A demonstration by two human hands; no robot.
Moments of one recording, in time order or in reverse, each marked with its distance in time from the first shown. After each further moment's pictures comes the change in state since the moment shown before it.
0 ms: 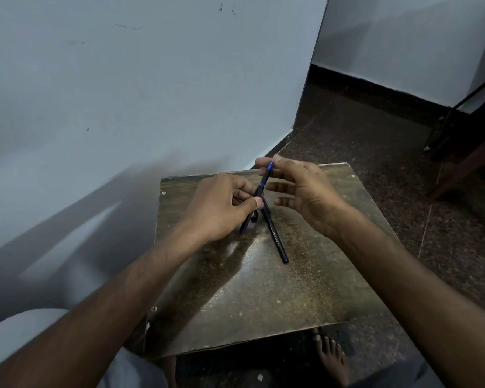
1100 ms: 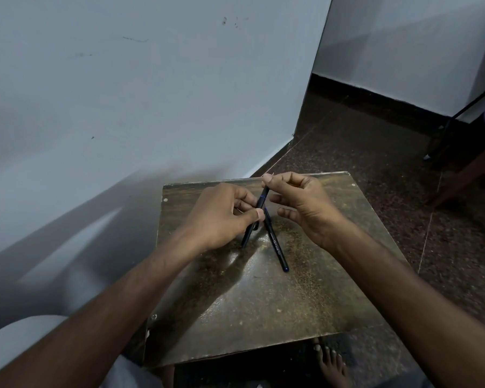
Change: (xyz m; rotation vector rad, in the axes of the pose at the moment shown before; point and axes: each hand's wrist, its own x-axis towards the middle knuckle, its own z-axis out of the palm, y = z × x) left_hand 0.001 -0.004 -0.002 -0.053 -0.090 -0.033; right_hand -0.002 0.008 0.003 0.009 0.043 0.017
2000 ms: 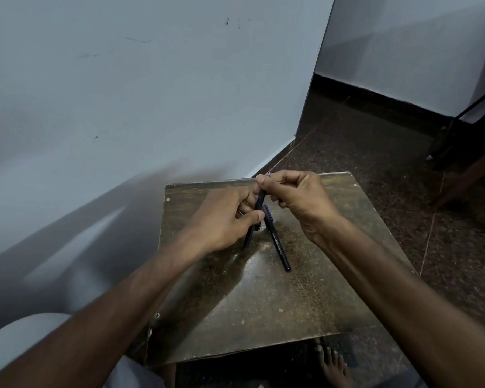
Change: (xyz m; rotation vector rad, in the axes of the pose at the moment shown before) left_hand 0.001 -0.001 0.002 0.199 0.018 0.087; right_hand 0.007 -0.001 0.010 -0.067 0.010 -0.187
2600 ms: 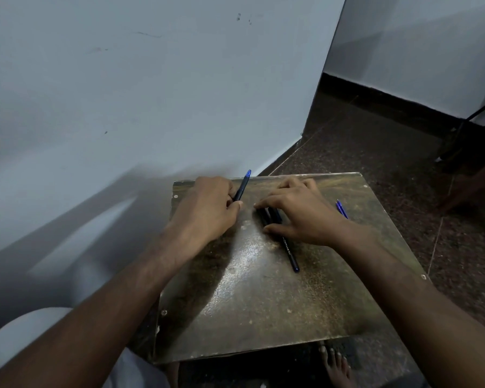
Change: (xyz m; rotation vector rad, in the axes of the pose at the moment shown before) left_hand 0.001 -0.027 -0.017 0.265 0.203 -0.136; right_hand 0.009 0.012 -0.010 -1.478 -0.406 -0.436
